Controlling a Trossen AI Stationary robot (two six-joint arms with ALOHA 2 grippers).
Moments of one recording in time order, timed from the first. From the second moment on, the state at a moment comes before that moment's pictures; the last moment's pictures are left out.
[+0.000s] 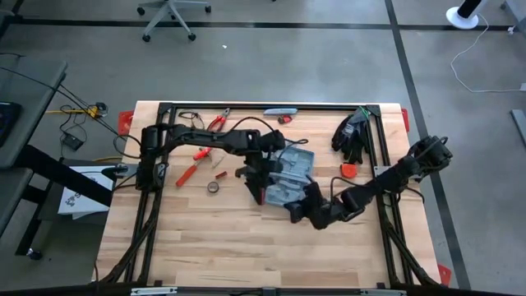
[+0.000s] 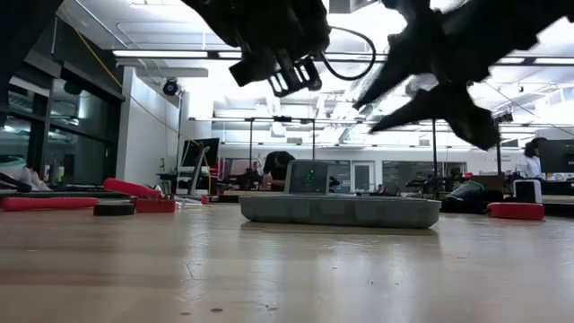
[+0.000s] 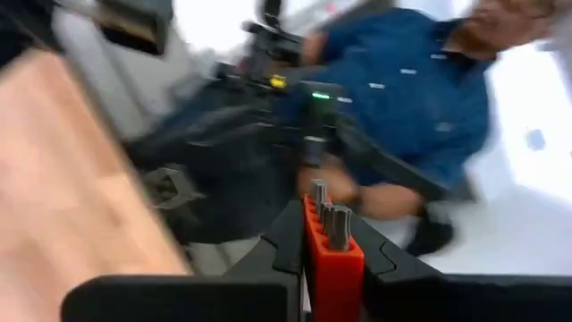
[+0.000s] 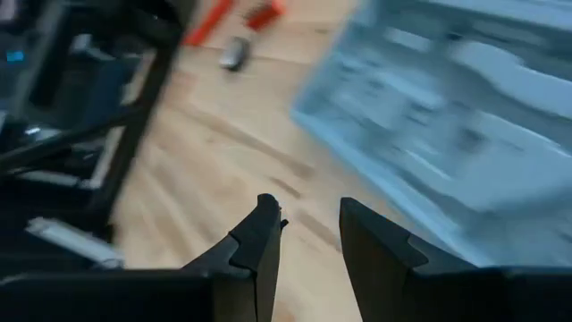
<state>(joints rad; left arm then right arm) 0.14 1.98 1.45 -0.43 1.57 -0.11 0.48 1.60 0.80 0.07 0.58 1.42</state>
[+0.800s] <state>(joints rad) -0.15 2.04 1.45 -0.34 -0.41 0.29 0.51 1.48 0.80 -0.53 0.56 1.80</state>
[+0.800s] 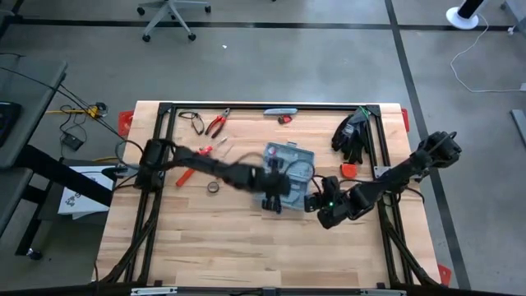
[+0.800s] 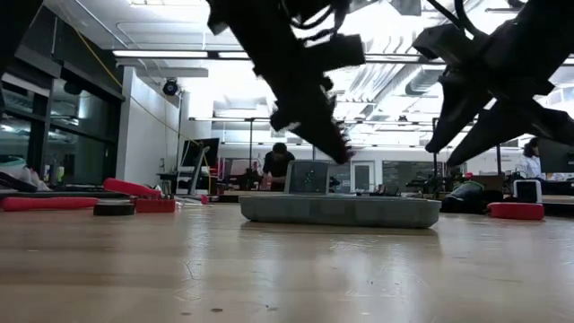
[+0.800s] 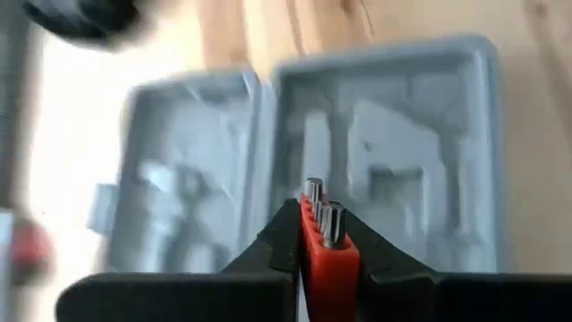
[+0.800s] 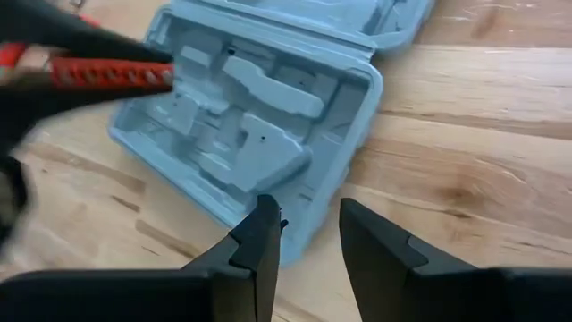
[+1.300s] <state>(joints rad) -0.22 2.17 1.46 -0.38 -0.56 0.25 0.51 1.48 0.80 -0.52 0.58 1.80</state>
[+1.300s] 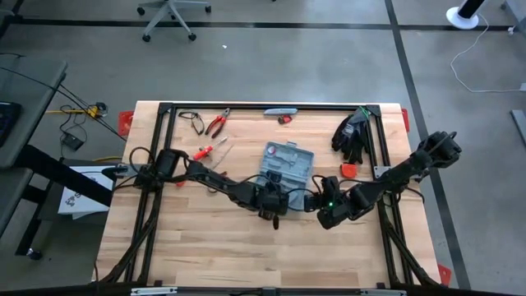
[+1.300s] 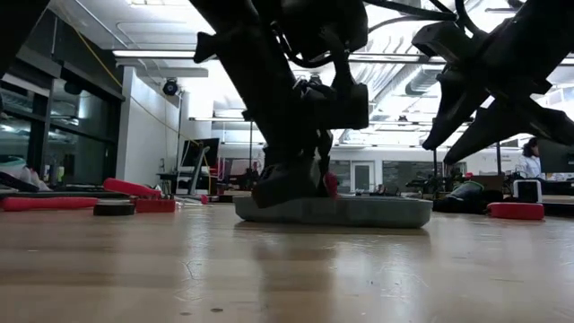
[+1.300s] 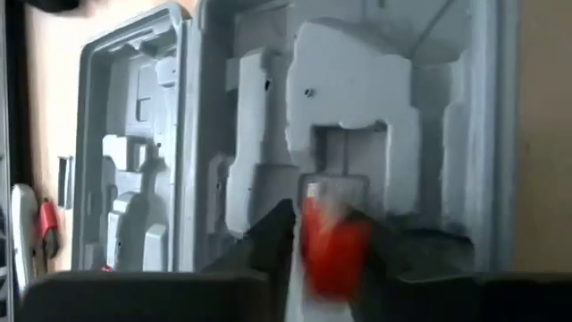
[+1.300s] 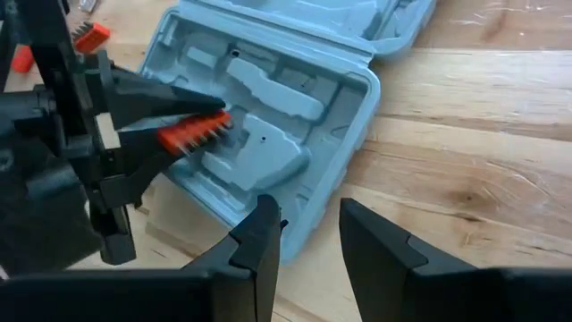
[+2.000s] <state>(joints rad) -0.17 2.14 1.57 -0.61 -0.27 0.19 0.51 1.48 0.80 -0.53 0.58 1.79</state>
